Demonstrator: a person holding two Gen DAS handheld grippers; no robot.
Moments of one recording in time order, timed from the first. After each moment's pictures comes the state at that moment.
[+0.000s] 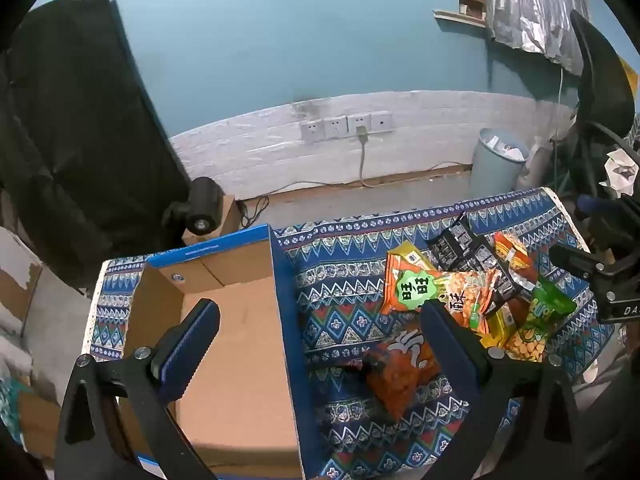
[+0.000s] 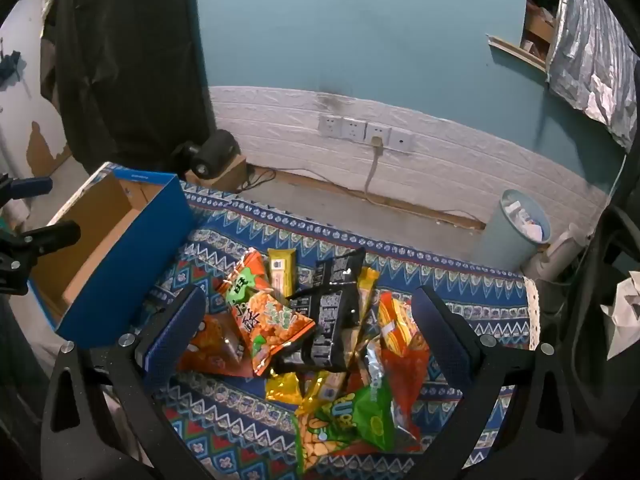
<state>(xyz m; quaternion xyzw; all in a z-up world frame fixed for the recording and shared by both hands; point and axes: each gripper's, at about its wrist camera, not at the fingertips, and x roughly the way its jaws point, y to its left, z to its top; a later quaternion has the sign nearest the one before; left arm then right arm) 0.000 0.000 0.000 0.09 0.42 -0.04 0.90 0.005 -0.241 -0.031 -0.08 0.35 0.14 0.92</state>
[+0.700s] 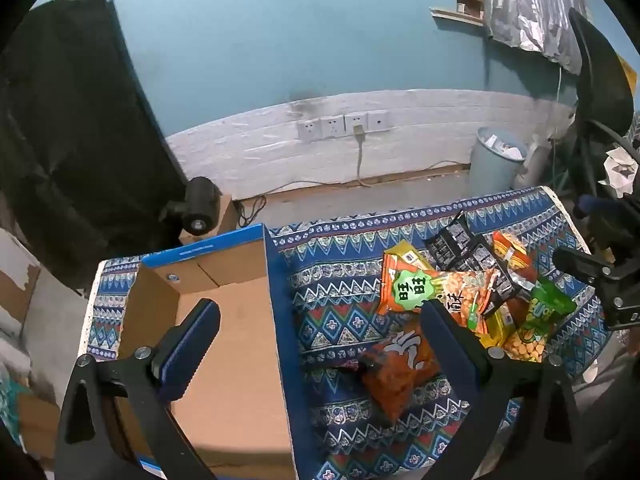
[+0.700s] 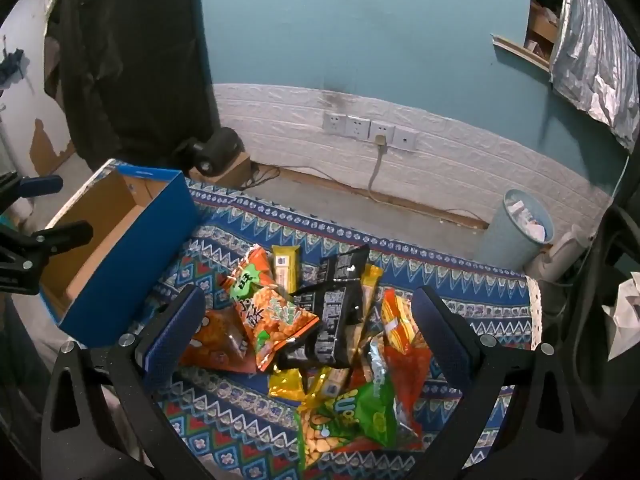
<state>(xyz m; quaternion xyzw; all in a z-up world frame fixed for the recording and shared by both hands) -0.001 -0.007 -0.005 0.09 0.42 -0.04 0.90 0.002 -0.236 -0.035 -0.08 0.35 0.14 0.92</state>
